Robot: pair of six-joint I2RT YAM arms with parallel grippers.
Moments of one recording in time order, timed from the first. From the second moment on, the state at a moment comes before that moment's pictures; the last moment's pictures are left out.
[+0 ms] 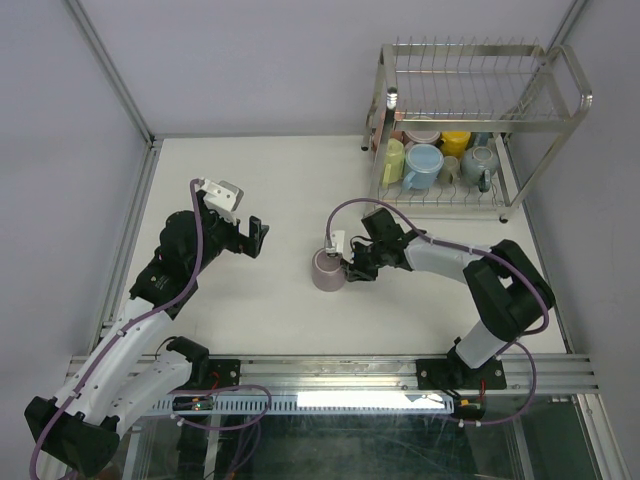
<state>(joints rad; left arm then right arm) -0.42 0.78 0.74 -0.19 0.06 0.05 0.63 1.61 0.83 -0.24 -0.51 -0.72</state>
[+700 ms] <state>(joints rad) -0.42 0.78 0.74 -0.19 0.06 0.05 0.59 1.38 0.89 -0.47 -0.59 -0.73</state>
